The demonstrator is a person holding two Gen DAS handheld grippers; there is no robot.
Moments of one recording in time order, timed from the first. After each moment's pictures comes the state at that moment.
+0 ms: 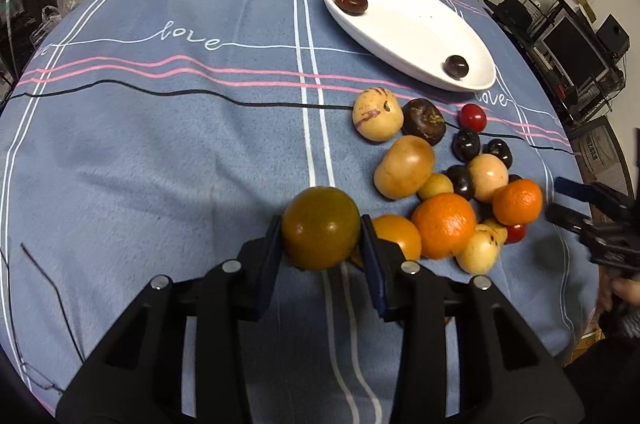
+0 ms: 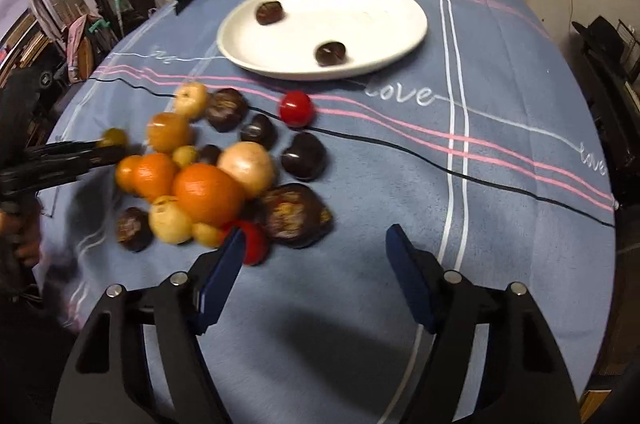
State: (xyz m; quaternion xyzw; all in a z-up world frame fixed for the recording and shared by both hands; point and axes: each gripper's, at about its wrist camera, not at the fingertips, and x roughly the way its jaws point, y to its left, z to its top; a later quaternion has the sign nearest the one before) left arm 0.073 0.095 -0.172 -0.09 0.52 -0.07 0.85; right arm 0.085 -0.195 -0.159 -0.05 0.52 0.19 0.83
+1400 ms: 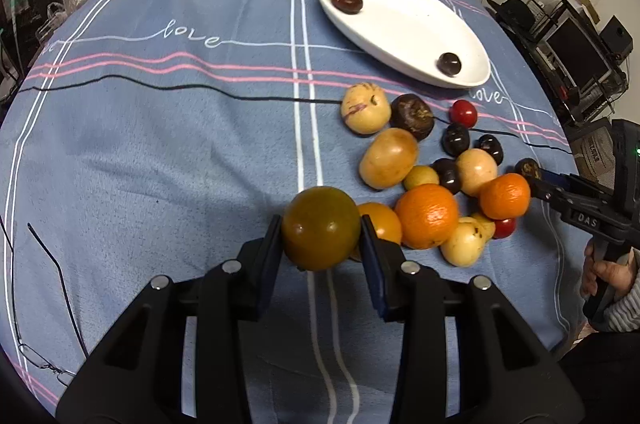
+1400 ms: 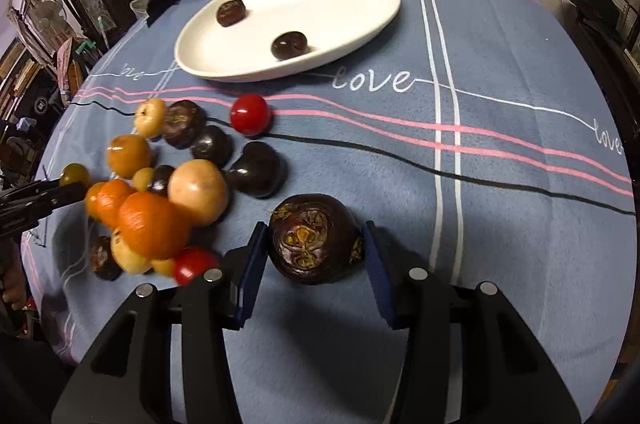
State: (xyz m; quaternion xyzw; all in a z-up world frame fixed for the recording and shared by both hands) left arm 0.065 0.083 -0.165 -0.08 0.52 -0.07 0.85; right arm 0.109 -0.213 -0.176 -0.01 0.53 0.18 0.83
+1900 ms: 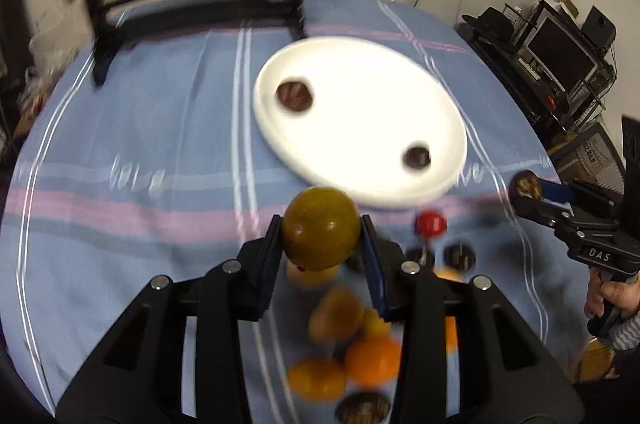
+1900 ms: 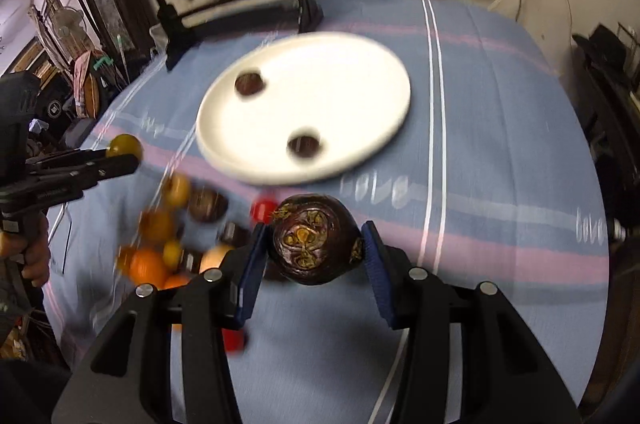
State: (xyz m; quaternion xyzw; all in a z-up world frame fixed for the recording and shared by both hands) left arm 0.168 0.038 -0.116 -0.04 0.47 -0.10 0.88; right arm 0.164 -0.206 -0.122 -0.02 0.47 0.21 0.86
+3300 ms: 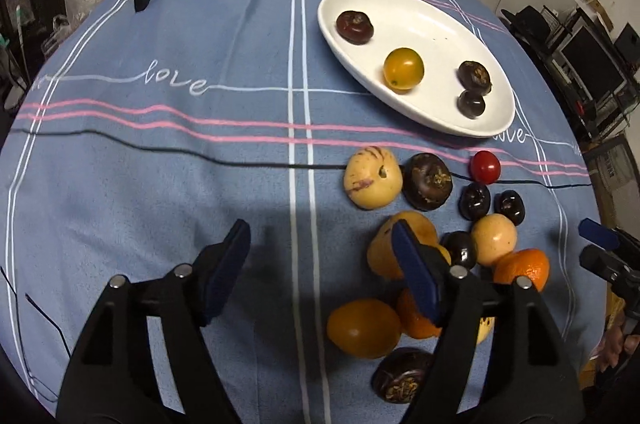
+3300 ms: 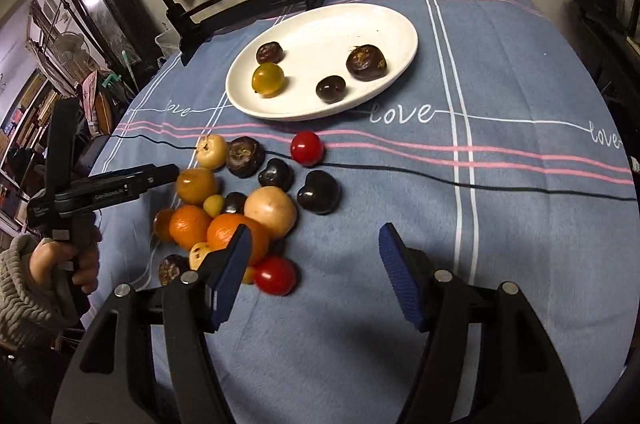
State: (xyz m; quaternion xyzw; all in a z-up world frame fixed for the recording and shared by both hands) left arm 0.122 0.068 -0.167 -0.07 0.51 -0.04 0.86; right arm 0.089 -0.208 -0.136 0.05 0.49 0.21 0.84
